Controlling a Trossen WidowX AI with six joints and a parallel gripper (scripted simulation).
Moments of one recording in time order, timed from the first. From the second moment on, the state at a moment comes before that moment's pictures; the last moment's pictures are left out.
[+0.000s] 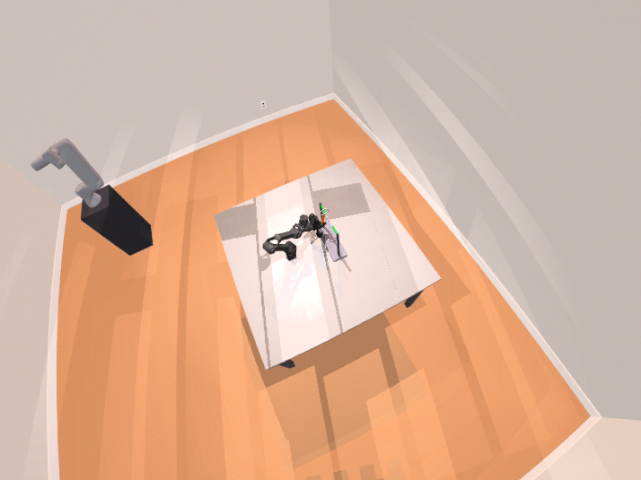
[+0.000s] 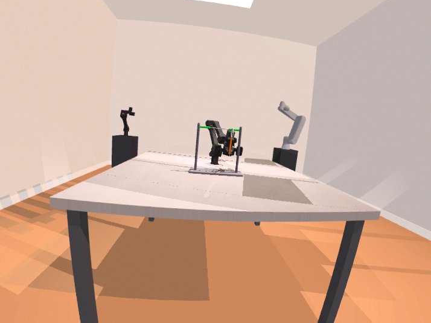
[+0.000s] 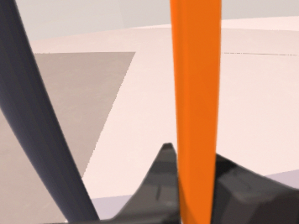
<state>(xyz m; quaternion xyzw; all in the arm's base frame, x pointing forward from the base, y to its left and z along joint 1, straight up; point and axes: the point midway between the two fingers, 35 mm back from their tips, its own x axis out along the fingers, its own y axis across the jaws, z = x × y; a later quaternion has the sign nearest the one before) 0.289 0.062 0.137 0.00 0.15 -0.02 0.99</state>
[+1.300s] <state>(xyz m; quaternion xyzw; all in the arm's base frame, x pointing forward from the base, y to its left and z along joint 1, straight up) 0.245 0.065 0.151 0.00 0.15 -0.02 0.99</state>
